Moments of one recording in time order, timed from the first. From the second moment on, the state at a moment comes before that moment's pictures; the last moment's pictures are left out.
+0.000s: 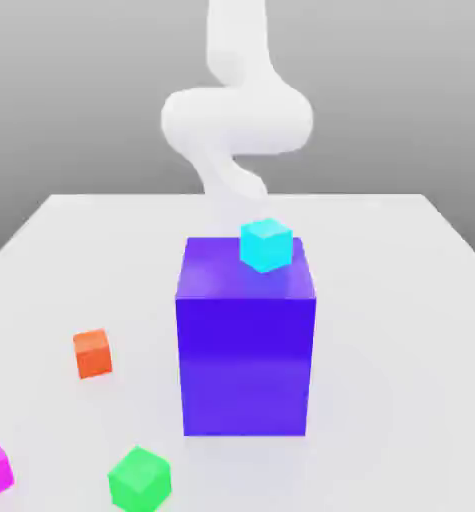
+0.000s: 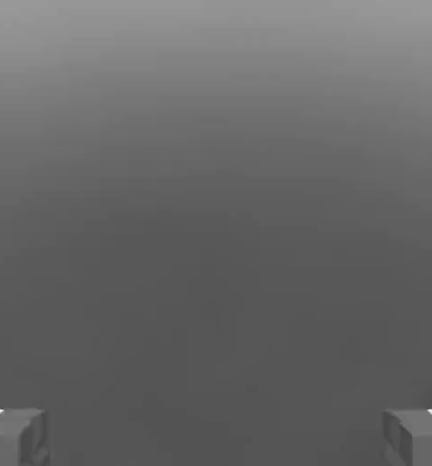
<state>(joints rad) -0.01 -0.71 -0.03 -2.29 0.01 2.32 0.80</state>
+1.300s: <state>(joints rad) -0.31 0.56 -0.25 -2.19 0.32 2.72 0.75</state>
